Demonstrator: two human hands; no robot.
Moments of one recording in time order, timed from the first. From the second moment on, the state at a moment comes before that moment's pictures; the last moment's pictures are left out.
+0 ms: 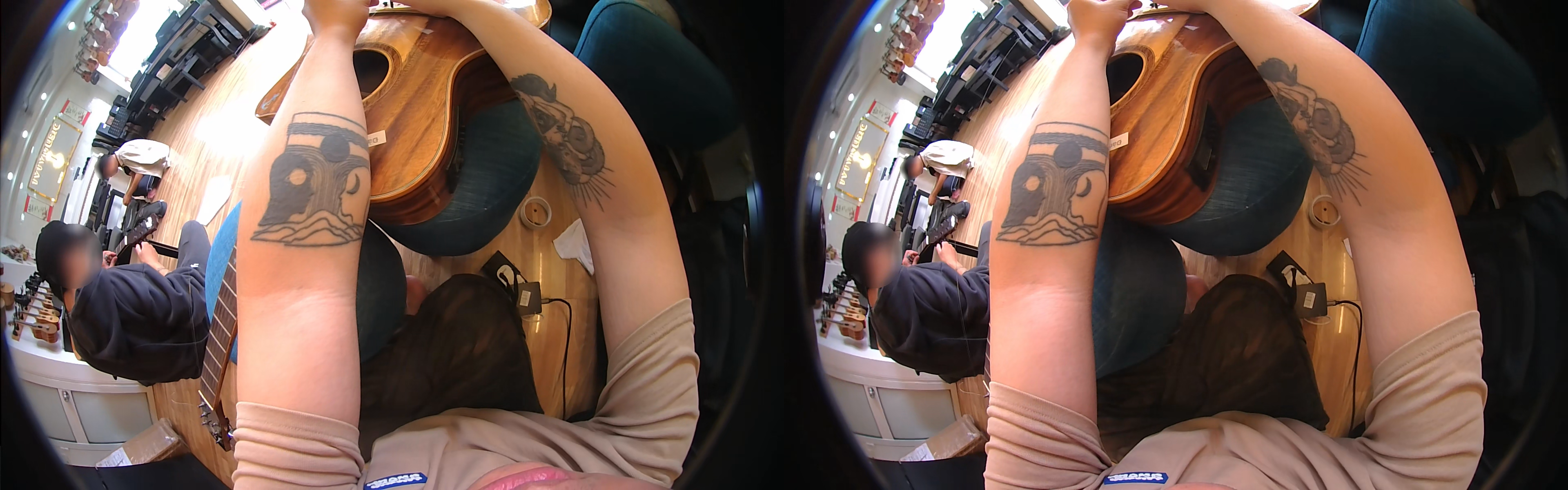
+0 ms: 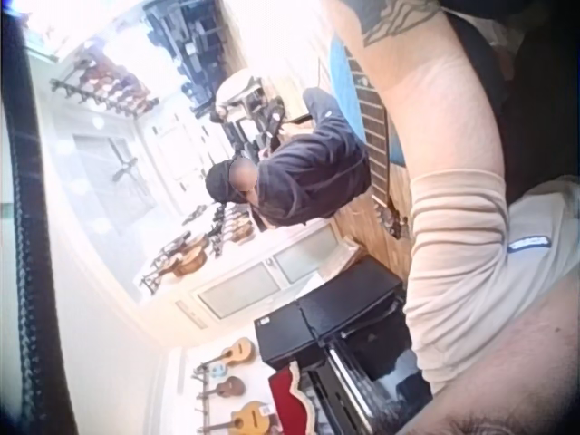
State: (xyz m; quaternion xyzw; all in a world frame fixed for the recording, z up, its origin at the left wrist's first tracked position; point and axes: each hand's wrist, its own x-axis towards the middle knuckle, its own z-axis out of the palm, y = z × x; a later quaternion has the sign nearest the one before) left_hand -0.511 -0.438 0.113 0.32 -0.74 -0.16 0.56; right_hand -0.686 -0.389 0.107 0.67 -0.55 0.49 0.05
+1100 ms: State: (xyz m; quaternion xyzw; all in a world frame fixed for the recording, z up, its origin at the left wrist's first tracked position) left_hand -0.517 -0.464 0.100 0.32 -0.80 -0.11 0.50; right_hand -0.700 -0.390 0.109 0.62 -0.54 0.57 0.02
